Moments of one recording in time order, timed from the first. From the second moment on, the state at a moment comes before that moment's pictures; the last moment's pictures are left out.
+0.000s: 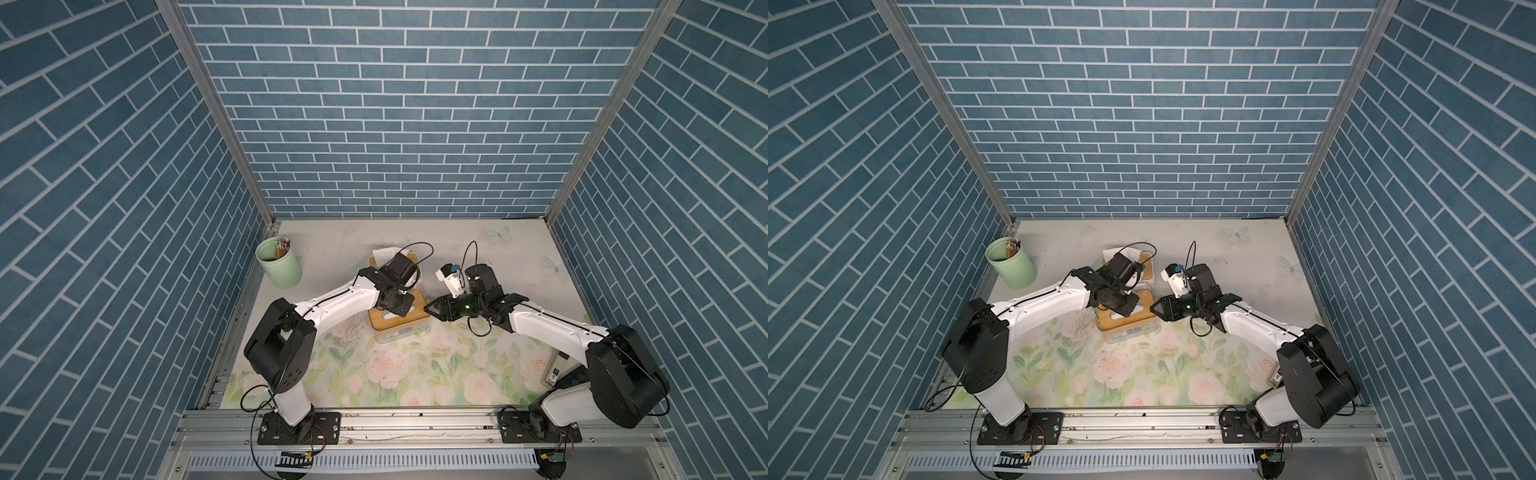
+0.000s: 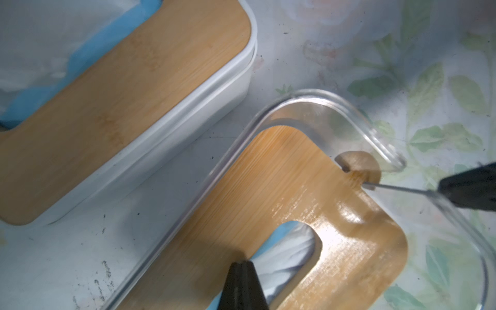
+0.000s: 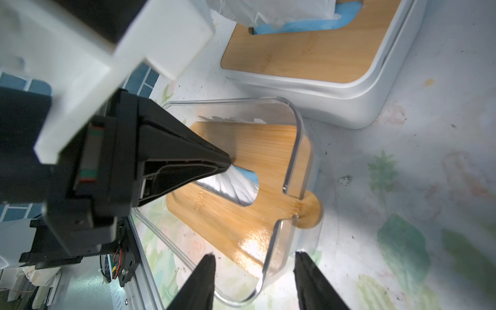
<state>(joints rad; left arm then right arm) -0.71 1.72 1.26 -0.68 -0.02 -0.19 0.61 1.44 0.80 -0.10 -0.55 0.31</state>
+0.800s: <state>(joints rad) -0.69 1.71 1.24 -0.67 0.00 -0.16 0.61 1.45 0.79 -0.10 -0.54 0.31</state>
